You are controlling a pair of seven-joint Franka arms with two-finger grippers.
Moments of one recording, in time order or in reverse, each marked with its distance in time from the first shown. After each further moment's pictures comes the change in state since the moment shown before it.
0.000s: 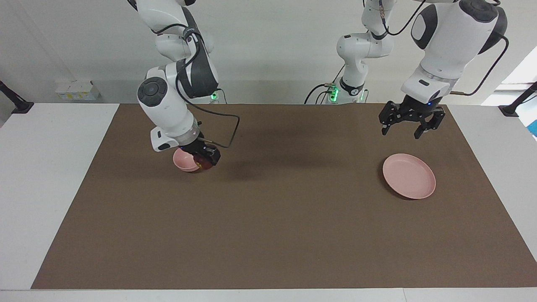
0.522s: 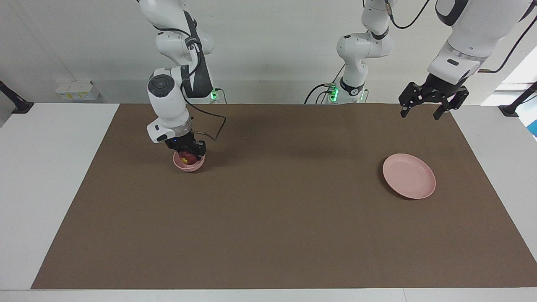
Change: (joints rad) left arm -0.025 -0.021 0.080 0.088 0.000 -0.158 0.005; right arm -0.019 -0.209 0.005 -0.490 -0.136 0.369 -0.089
